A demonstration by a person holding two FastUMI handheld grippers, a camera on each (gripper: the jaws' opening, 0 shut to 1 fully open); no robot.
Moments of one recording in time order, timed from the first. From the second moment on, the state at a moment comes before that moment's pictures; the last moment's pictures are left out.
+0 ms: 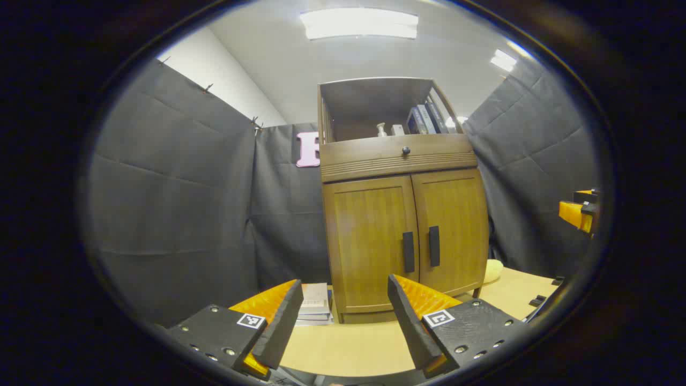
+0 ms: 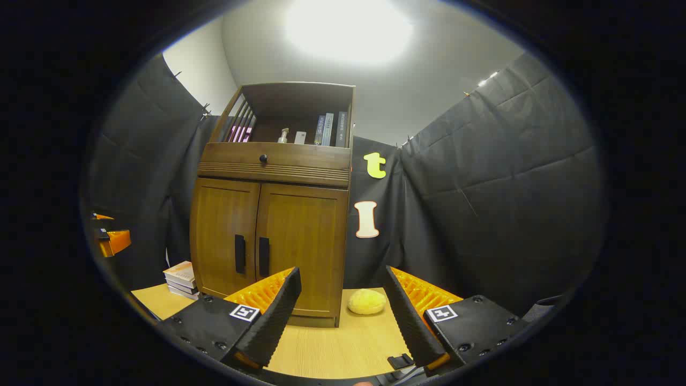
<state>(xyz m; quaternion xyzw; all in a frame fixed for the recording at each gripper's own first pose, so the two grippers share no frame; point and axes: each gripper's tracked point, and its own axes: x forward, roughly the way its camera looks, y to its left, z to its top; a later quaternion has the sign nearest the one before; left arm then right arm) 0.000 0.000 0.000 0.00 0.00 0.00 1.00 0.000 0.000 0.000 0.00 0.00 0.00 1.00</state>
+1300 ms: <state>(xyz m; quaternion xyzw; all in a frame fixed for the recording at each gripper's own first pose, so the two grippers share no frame) 0.016 -0.002 -0.004 0.01 0.00 0.02 1.00 0.083 0.039 -0.006 0.04 0.00 0.04 1.00</state>
